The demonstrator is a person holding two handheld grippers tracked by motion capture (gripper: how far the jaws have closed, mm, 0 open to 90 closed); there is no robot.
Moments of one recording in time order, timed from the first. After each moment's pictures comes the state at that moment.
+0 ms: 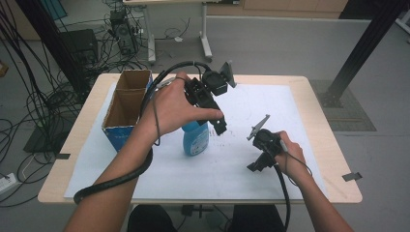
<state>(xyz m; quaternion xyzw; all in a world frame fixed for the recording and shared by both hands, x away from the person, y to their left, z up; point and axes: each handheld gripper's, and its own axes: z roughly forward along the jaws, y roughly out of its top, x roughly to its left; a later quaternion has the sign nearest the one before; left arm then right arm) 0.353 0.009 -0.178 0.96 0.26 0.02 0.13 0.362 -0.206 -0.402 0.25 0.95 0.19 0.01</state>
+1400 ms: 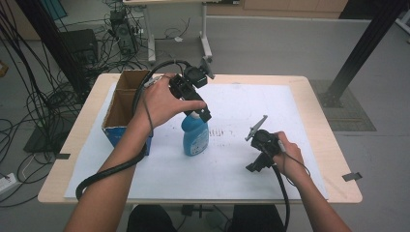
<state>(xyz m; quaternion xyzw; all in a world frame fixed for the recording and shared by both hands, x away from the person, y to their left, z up) 0.395 0.046 -0.215 0.94 0.31 0.04 0.15 0.363 -0.202 -0.404 0.24 0.95 0.18 0.01</state>
